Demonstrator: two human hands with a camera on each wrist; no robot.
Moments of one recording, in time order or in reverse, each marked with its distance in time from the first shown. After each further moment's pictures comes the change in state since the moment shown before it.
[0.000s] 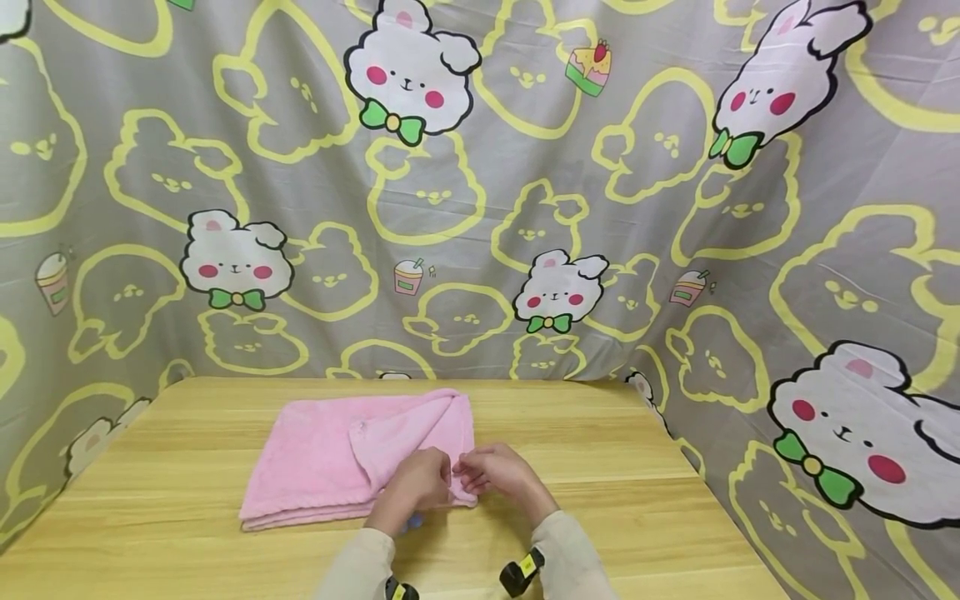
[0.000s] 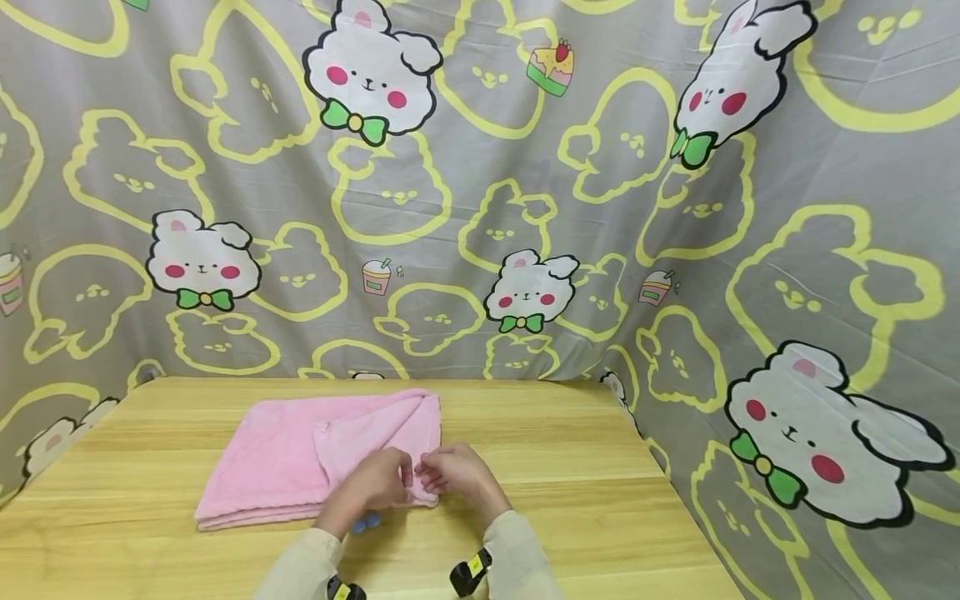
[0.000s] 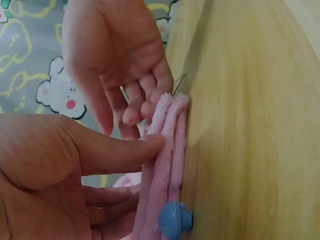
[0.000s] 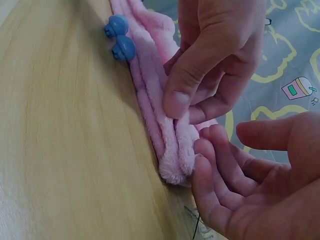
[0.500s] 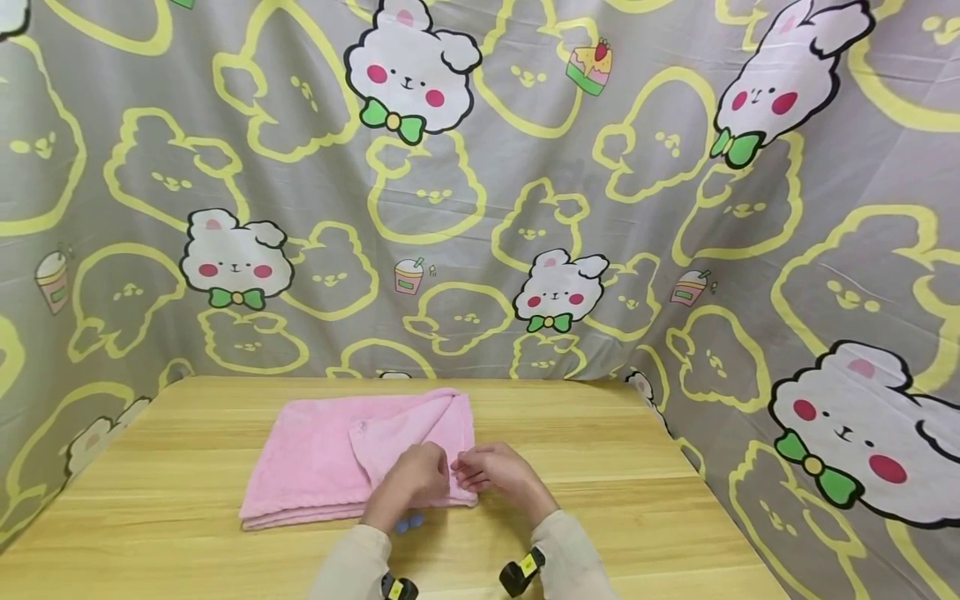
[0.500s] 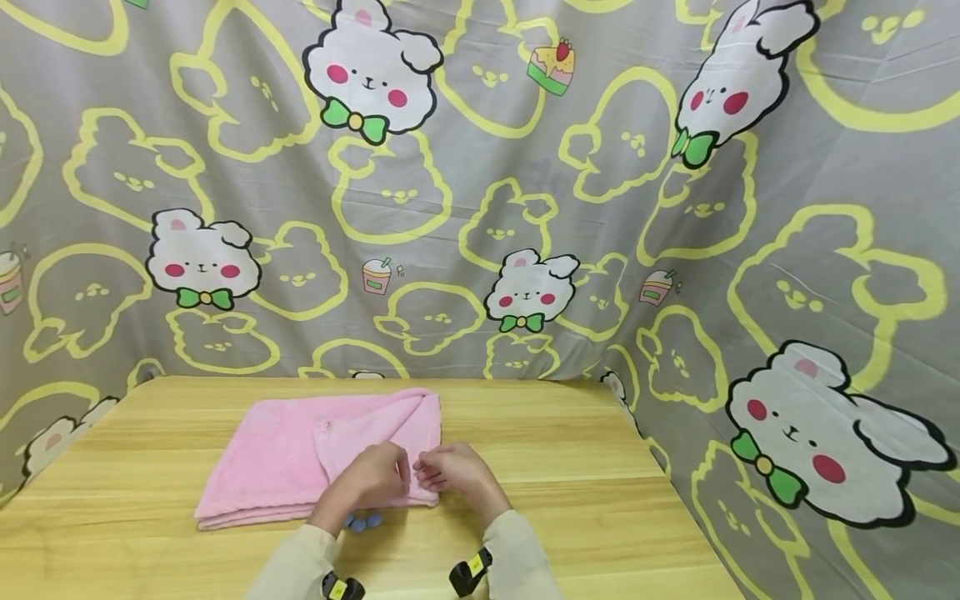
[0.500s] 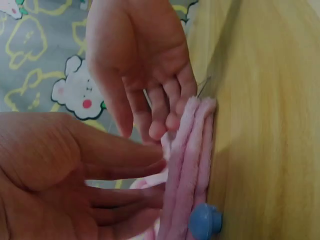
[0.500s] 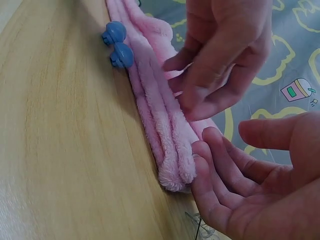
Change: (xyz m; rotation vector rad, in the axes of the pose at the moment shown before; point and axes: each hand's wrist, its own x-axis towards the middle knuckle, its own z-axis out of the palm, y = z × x) left_hand 0.001 0.001 -0.010 -0.011 0.007 0.008; right_hand 0.003 0.001 0.001 0.017 -0.019 0.000
